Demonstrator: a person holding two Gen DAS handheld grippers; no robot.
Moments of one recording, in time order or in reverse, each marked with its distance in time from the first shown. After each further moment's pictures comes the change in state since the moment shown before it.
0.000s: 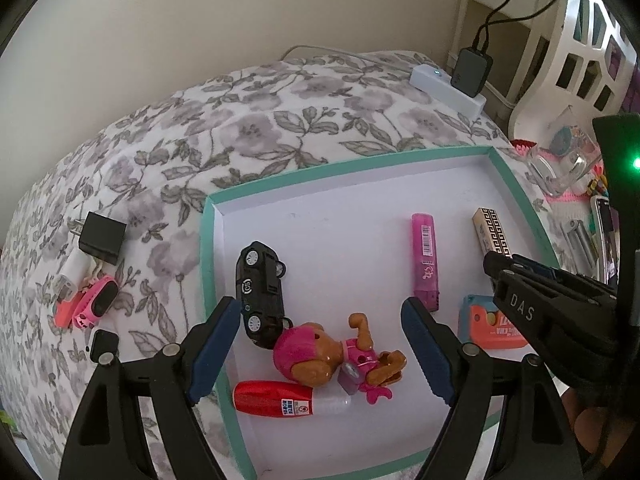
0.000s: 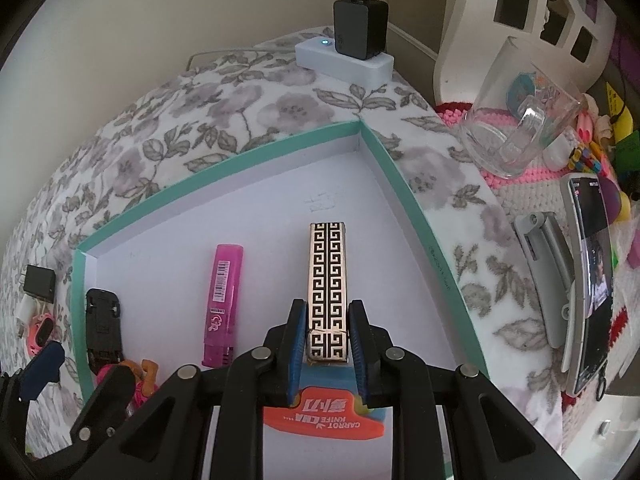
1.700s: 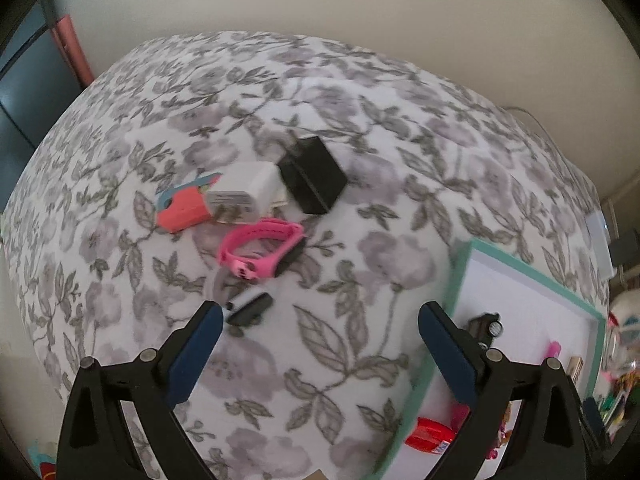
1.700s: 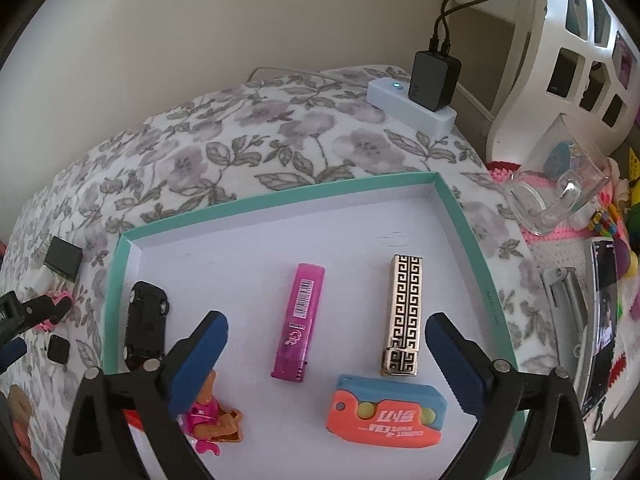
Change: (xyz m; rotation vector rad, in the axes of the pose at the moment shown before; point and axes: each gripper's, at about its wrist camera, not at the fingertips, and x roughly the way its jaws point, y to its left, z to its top) left arm -0.004 0.174 -0.015 -0.627 0.076 0.200; right arm -0.016 0.049 -0.004 -0.147 -0.111 0.042
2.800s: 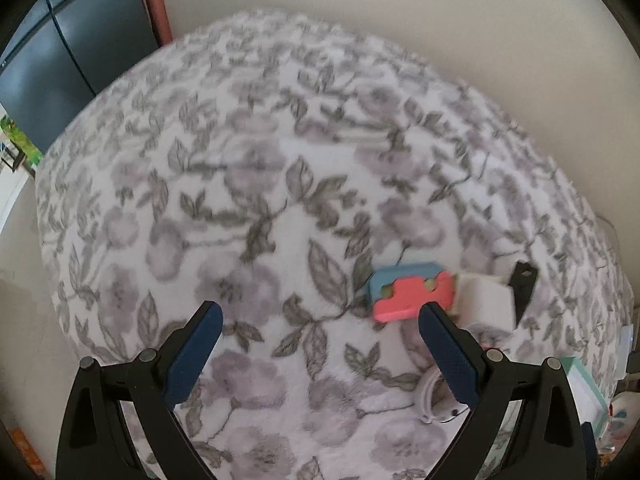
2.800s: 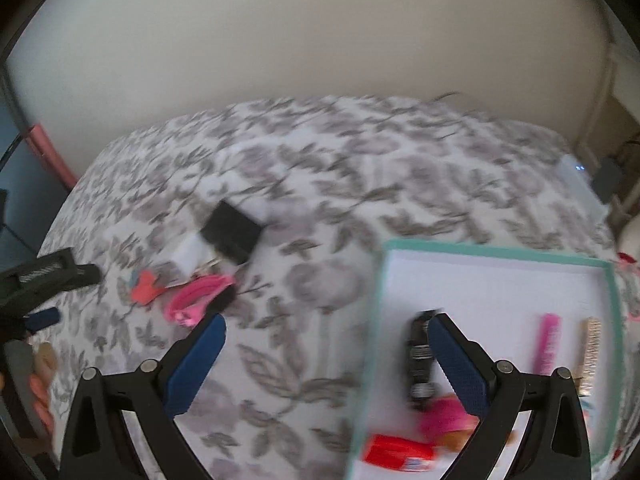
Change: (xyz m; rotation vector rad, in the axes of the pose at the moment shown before) left arm 0.017 0.178 0.061 -0.247 0.031 0.093; right arm -0.014 0.206 -0.011 -0.279 -0.008 0.242
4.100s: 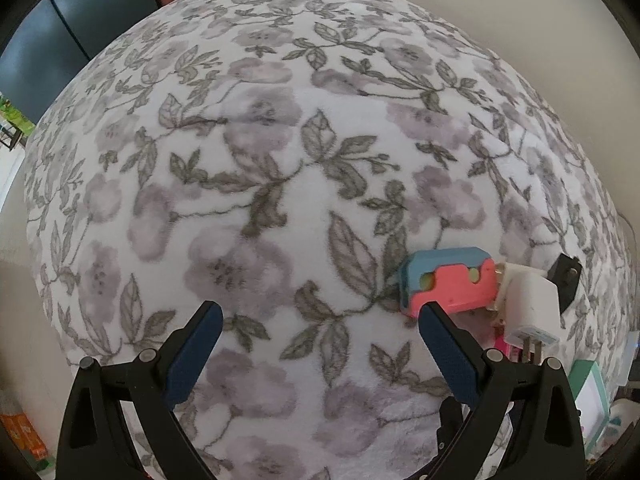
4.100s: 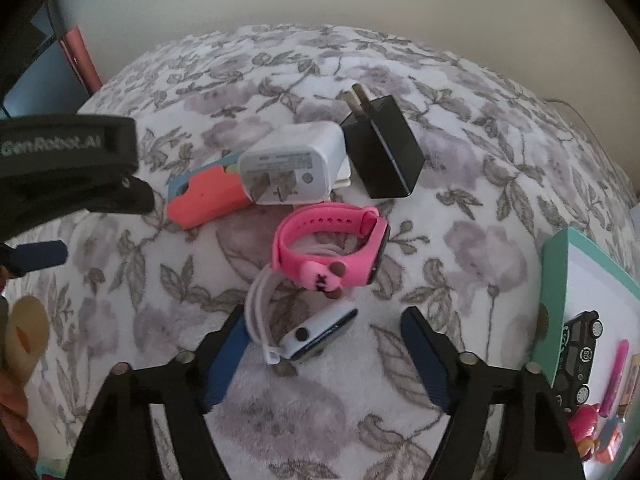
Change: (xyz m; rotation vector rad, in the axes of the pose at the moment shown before) left arm 0.027 0.020 0.004 -0.025 0.112 -0.006; right arm 0.070 0.099 -0.031 -0.234 0.133 0.012
